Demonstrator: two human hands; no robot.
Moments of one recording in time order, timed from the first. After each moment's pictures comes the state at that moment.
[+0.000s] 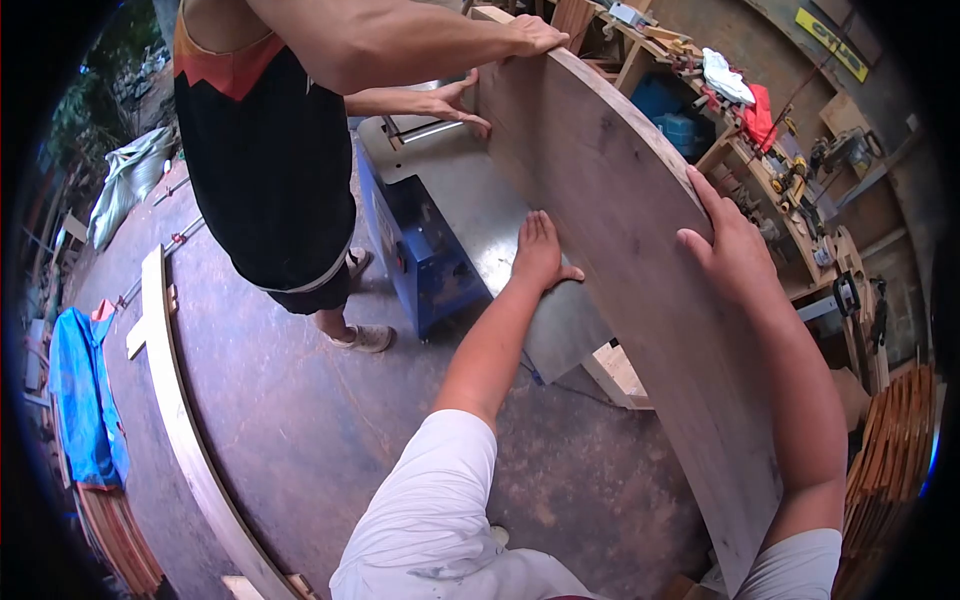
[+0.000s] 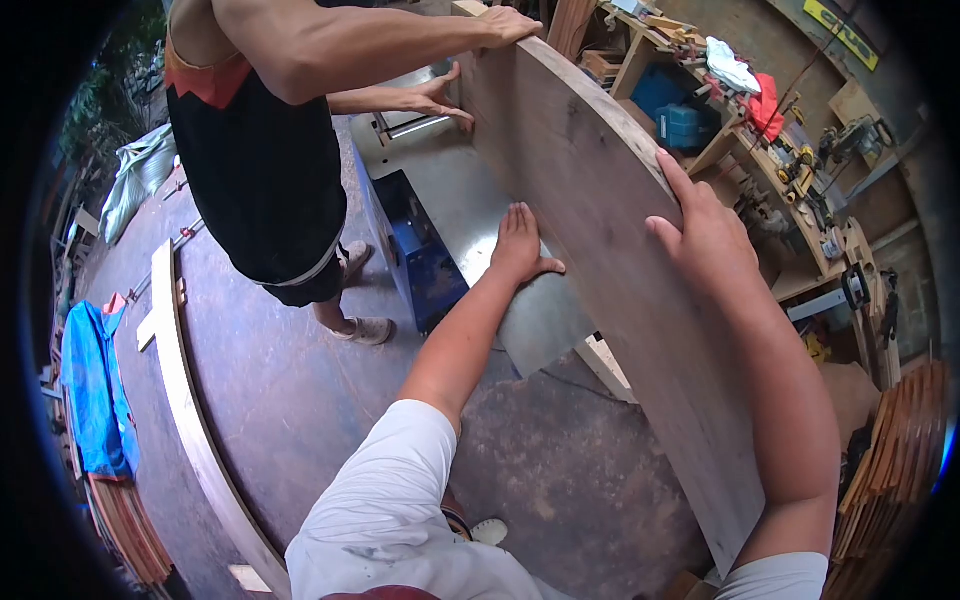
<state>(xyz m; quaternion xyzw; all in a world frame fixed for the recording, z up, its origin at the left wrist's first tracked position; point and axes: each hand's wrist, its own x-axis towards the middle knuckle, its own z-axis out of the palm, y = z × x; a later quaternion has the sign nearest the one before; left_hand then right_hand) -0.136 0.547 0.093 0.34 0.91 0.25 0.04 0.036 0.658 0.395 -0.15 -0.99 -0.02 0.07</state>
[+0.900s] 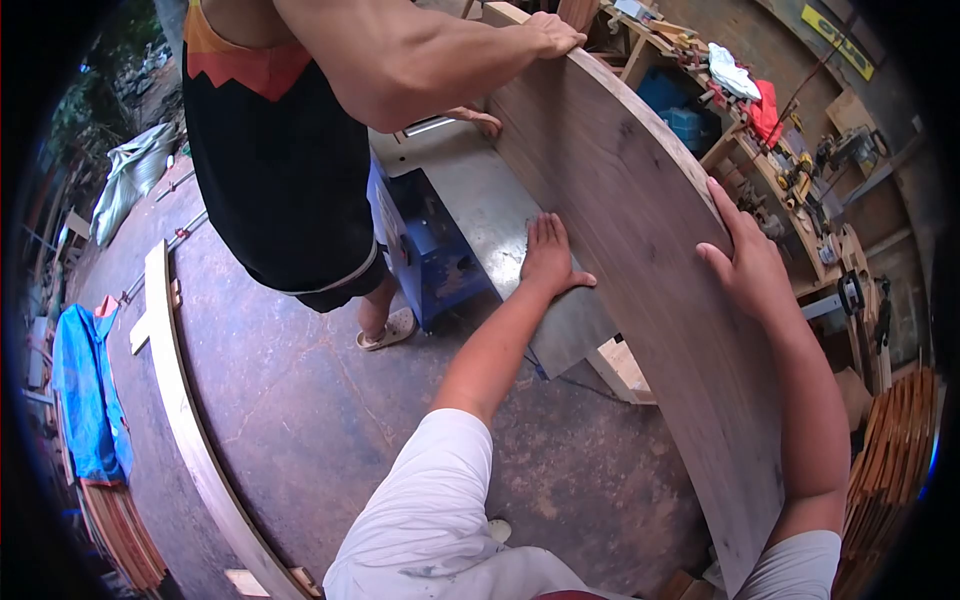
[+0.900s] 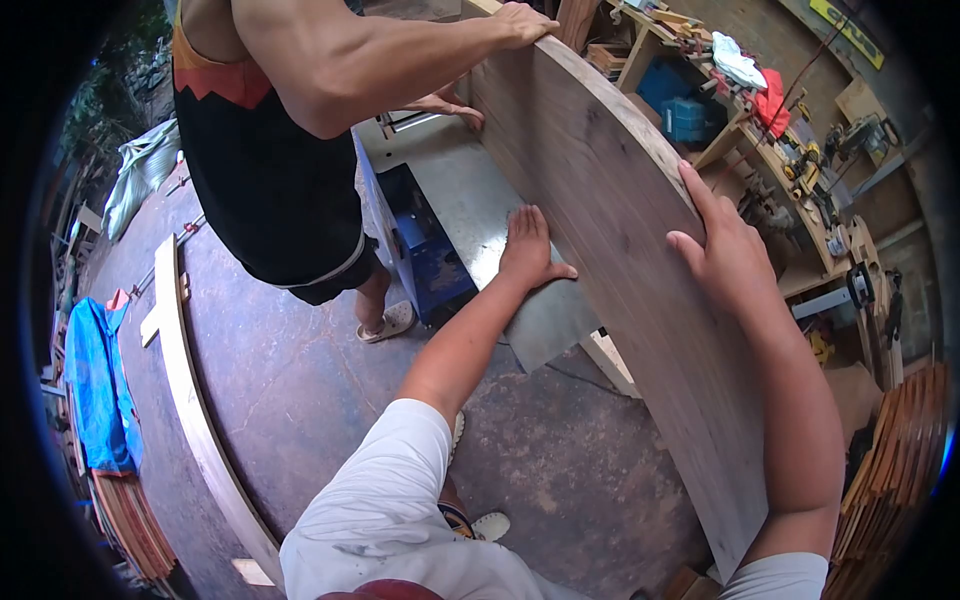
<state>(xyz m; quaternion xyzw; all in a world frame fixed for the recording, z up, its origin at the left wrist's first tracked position) -0.118 0.547 0.100 0.34 0.91 0.22 0.04 0.054 0.667 0.400 -0.12 -0.99 0.02 0.08</state>
